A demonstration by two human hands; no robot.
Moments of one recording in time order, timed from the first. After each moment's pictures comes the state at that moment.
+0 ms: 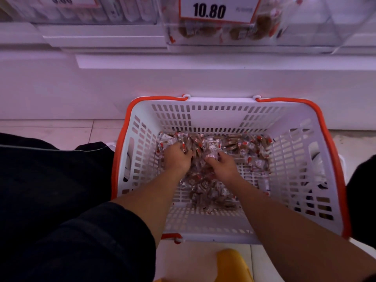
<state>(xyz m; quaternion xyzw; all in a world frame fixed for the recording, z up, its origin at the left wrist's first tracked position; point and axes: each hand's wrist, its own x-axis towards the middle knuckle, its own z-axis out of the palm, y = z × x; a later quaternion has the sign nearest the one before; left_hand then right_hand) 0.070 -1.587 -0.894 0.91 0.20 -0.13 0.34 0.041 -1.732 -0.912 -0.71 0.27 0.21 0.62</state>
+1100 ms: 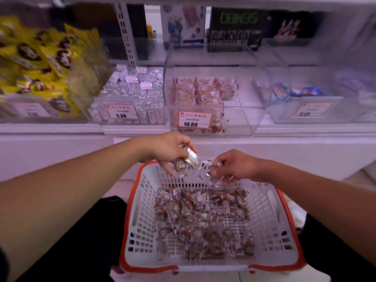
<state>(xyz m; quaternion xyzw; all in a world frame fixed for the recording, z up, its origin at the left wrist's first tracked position) 0.109 -1.558 -0.577 0.84 -0.11 -0.33 0.41 0.080 -1.795 -0.632 -0.81 -0.02 0.32 0.49</state>
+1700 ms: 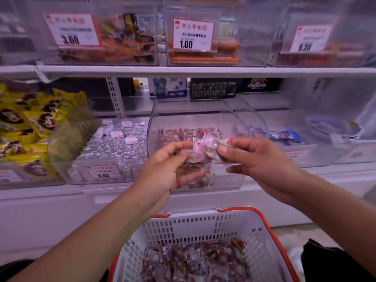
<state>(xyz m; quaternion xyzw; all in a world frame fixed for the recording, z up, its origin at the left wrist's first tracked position) 0.104 -1.608 -0.508 0.54 -0.05 -0.13 0.83 0.080 -1.804 -0.485 -0.73 -0.05 0.00 0.68</state>
